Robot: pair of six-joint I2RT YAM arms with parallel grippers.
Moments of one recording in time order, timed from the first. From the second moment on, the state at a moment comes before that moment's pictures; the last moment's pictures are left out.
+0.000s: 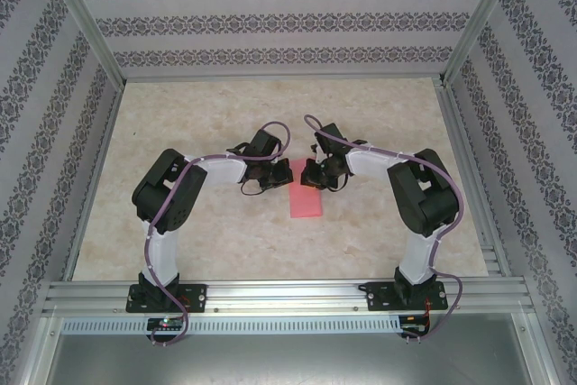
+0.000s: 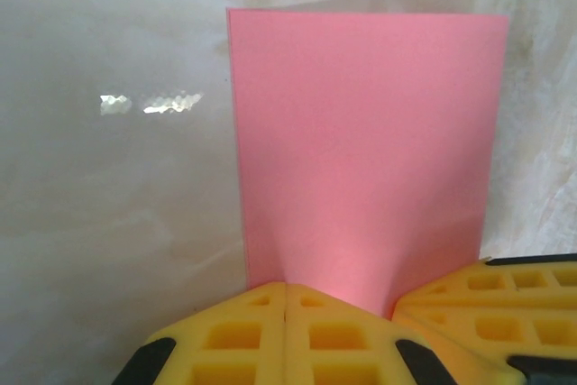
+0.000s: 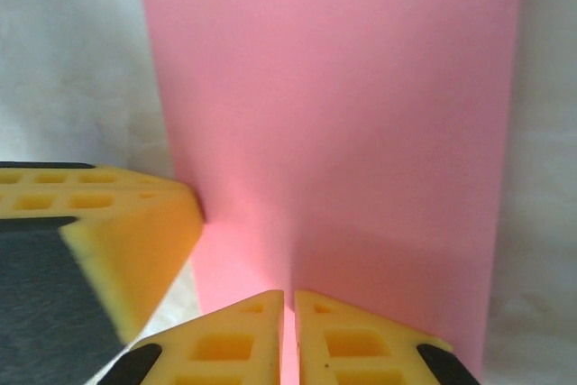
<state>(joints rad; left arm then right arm) -0.59 1.99 1.15 -0.15 0.39 -0.81 0.48 1.87 1.09 -0.41 -0.41 0.59</state>
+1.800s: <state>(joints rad) -0.60 2.00 1.17 -0.18 0.37 -0.79 0.26 1.82 0.81 0.09 -0.53 0.67</state>
